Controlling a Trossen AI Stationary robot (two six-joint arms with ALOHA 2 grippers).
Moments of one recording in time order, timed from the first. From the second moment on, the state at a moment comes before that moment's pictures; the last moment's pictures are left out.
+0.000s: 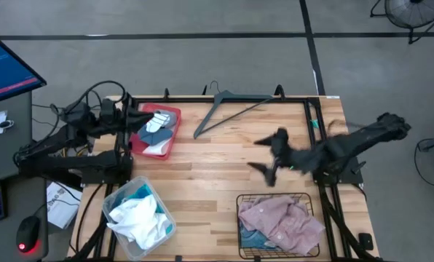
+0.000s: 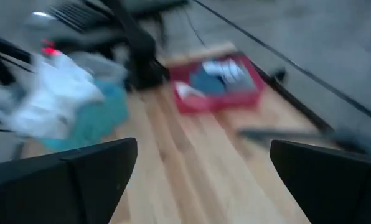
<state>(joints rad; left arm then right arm) 0.27 0.53 0.79 -0.04 0.11 -0.09 0.45 1.18 1.13 -0.47 0.70 0.42</state>
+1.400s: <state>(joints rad) -0.02 0.27 0.49 -0.22 0.05 -0.19 0.19 0.00 0.07 0.26 0.21 0.21</state>
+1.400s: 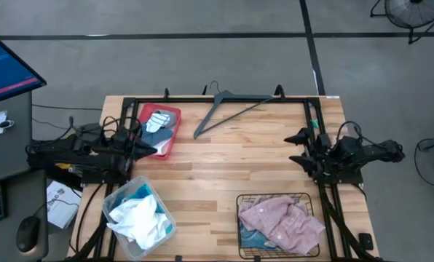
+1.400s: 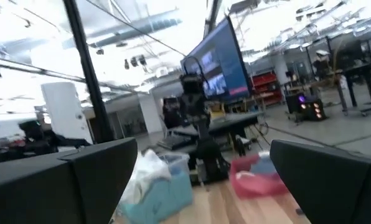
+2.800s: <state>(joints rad) -0.02 0.00 0.04 -0.02 0.11 -0.09 0.16 0.02 0.01 0.09 0.26 0.53</state>
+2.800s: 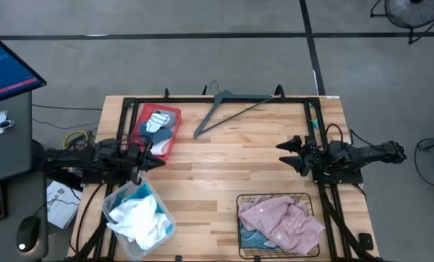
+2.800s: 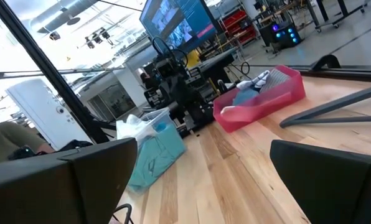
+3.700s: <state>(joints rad) -0.01 0.03 0.02 0.03 0.12 -0.11 0.16 0.02 0.01 0.09 0.26 0.53</state>
